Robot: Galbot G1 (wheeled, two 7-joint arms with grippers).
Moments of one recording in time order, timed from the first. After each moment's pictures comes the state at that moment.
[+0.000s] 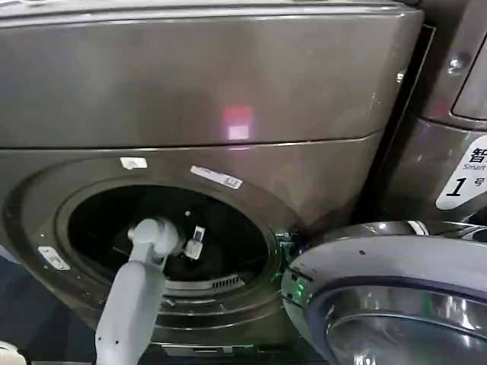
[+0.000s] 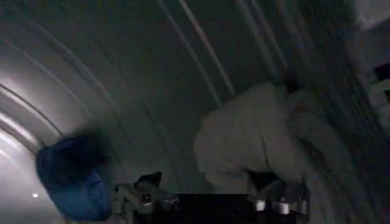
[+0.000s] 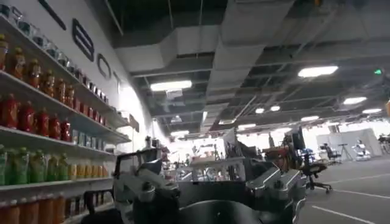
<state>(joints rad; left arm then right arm) 0.67 -1.39 -0.37 -1.46 1.24 -0.19 1.34 -1.61 1.31 2.27 1.69 0.61 -0.03 0.12</state>
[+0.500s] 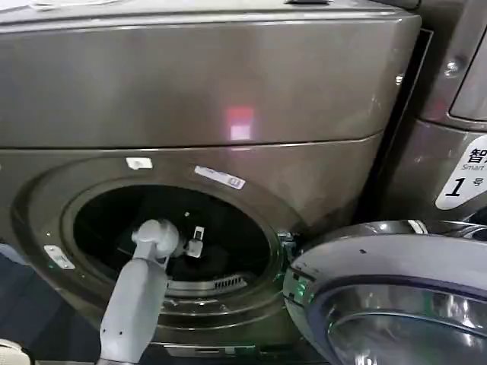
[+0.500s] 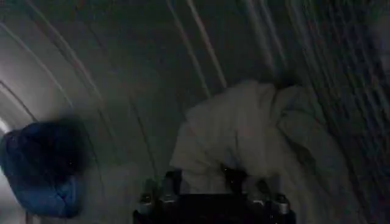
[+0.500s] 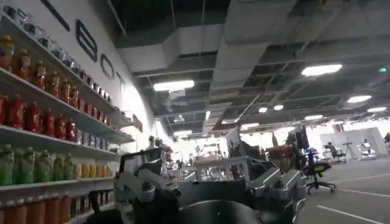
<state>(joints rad) 0.65 -1.40 -0.36 -1.37 1.18 -0.16 1.34 -1.60 1.31 2.26 1.68 0.61 -0.03 0.12</state>
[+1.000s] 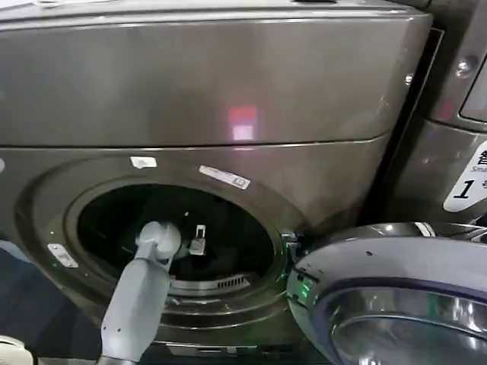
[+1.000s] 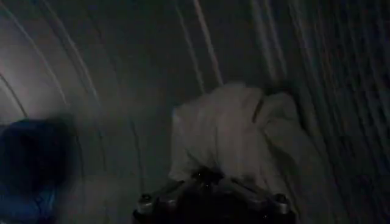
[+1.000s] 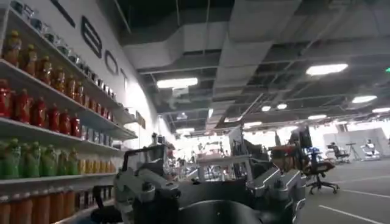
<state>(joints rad) 0.65 -1.41 -0.34 -1.38 0.96 -0.04 1.20 -1.61 1.31 2.25 1.70 0.60 -0.05 0.12</state>
